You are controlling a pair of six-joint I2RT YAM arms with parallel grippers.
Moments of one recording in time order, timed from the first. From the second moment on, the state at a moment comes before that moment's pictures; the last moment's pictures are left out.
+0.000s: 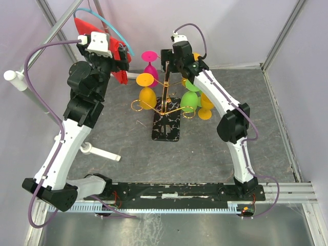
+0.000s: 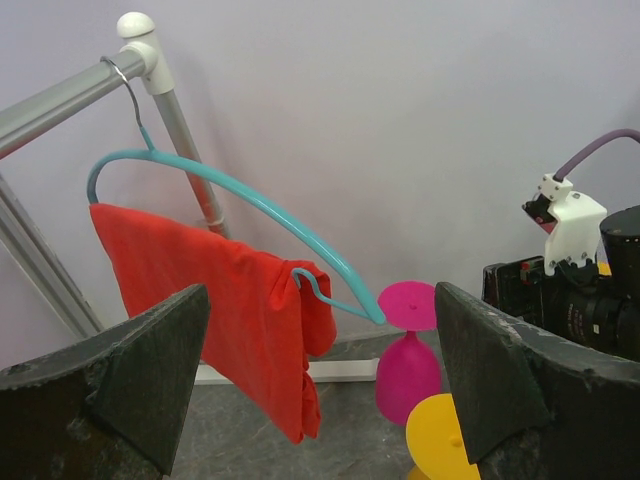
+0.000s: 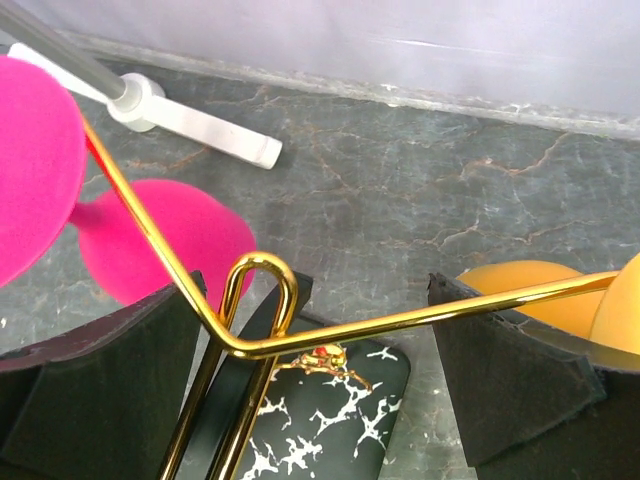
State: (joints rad) left arm -0.41 1.19 1.50 -0.05 -0.25 0.19; right arm 0.54 2.28 2.40 -0.59 0.22 0.27
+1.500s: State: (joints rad) left arm -0.41 1.31 1.57 -0.09 -0.01 0.17; right arm 0.36 1.49 1.69 -0.54 0.07 0.23
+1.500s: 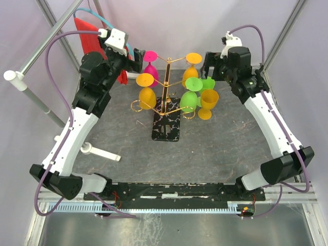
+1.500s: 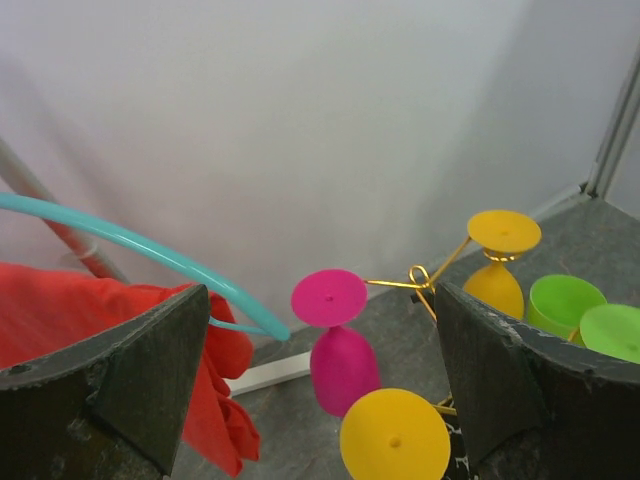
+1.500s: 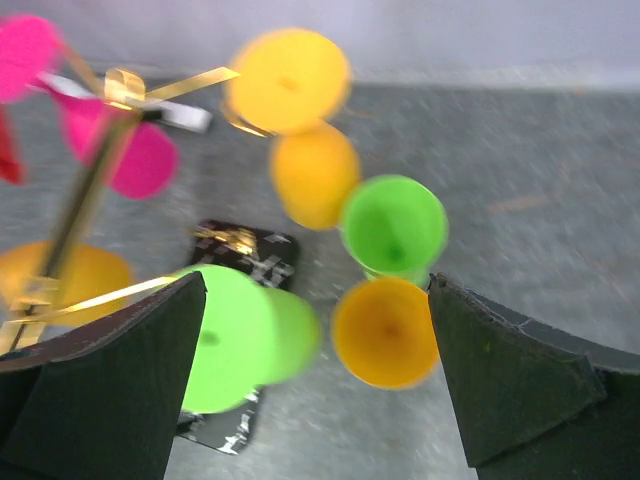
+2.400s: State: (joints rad) left arm -0.41 1.33 1.57 -0.13 0.04 0.17; right arm 0.22 1.50 1.26 -0.51 0.10 0.28
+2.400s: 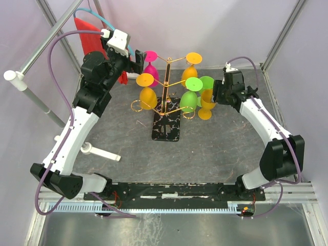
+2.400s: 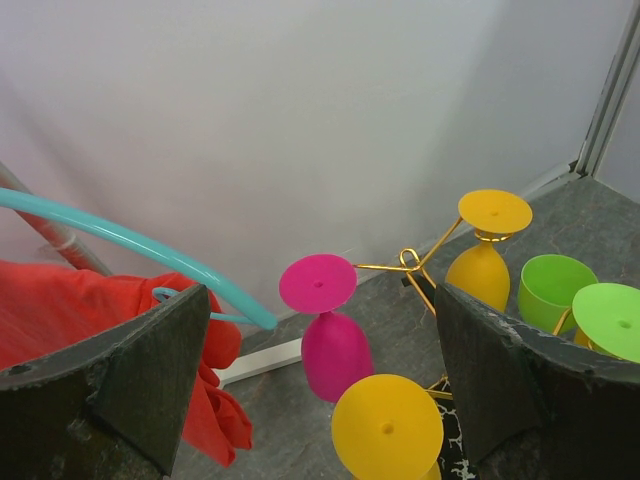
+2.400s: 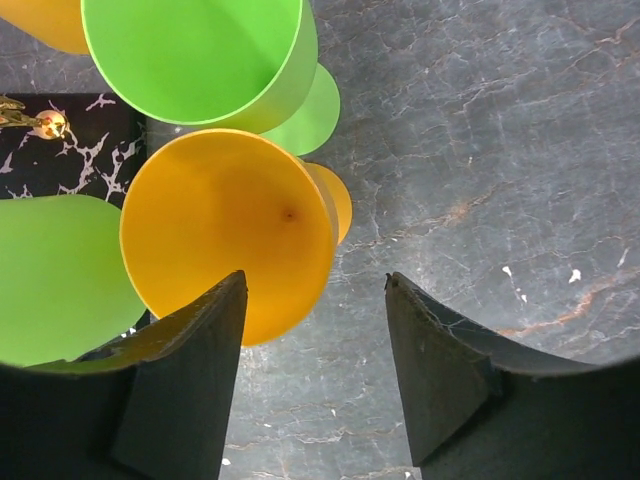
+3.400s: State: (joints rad) left arm -0.41 1.41 1.60 -0.15 0.00 0.08; right arm 0.22 1.52 1.54 -0.73 0.29 0.07
